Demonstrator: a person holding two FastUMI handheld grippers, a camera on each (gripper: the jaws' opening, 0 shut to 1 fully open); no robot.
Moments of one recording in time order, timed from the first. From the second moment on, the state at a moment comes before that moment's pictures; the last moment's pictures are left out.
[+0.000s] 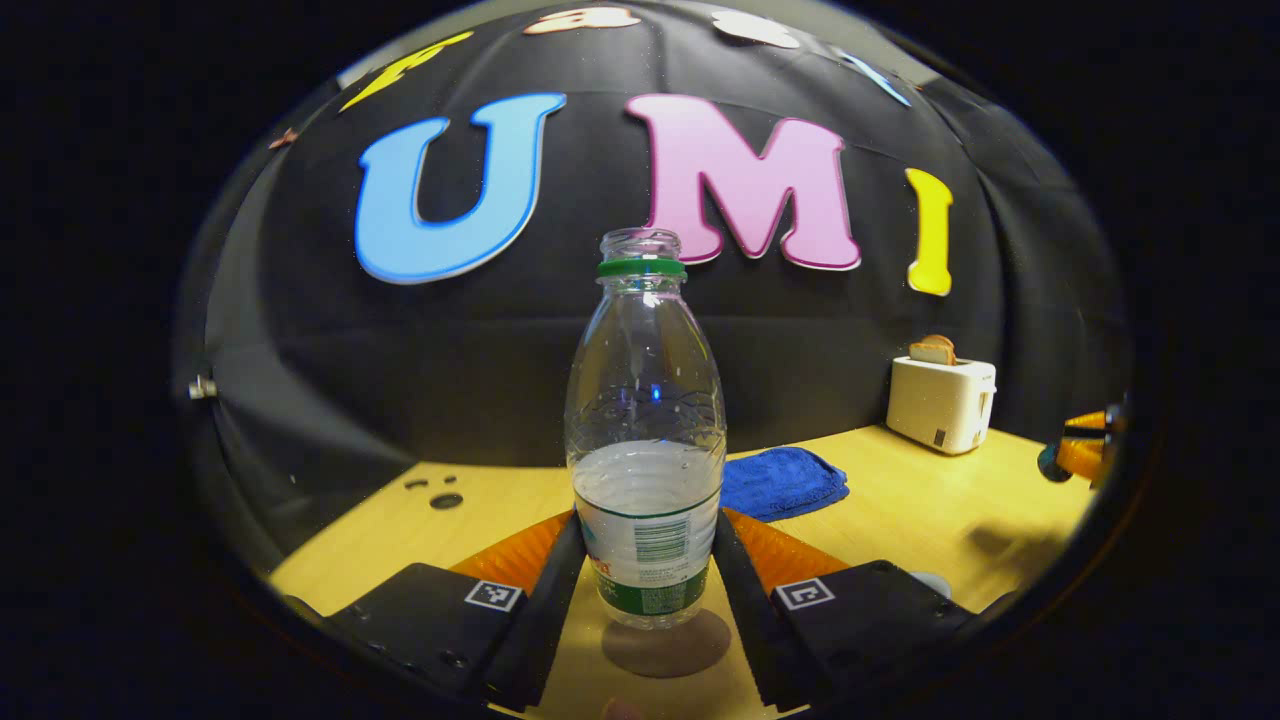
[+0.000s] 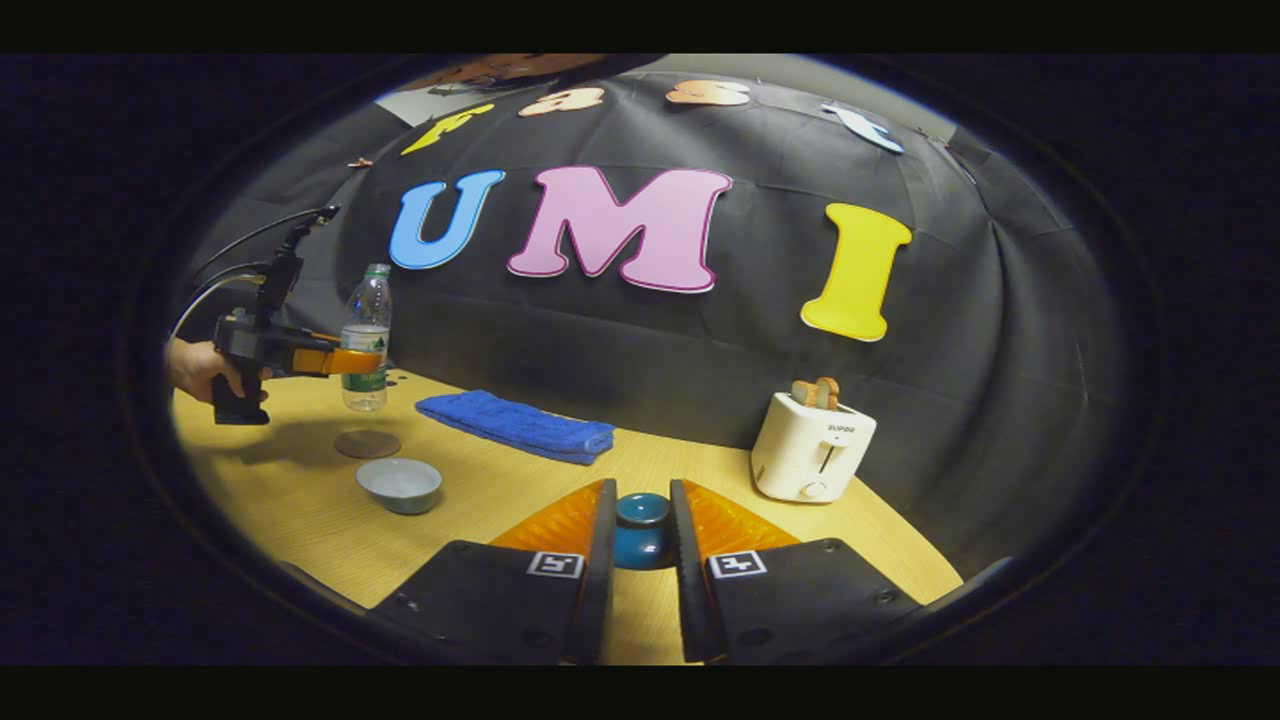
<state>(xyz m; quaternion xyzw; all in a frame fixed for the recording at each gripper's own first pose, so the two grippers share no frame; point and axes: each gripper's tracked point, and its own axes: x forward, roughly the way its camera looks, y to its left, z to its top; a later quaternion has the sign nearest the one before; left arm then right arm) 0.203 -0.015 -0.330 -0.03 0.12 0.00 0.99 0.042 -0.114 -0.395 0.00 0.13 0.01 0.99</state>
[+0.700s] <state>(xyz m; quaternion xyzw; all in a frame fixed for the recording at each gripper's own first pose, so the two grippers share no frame) 0.199 -0.013 -0.376 -0.08 0.17 0.00 0.98 0.045 -0.103 -0.395 0.01 0.13 0.02 0.99</state>
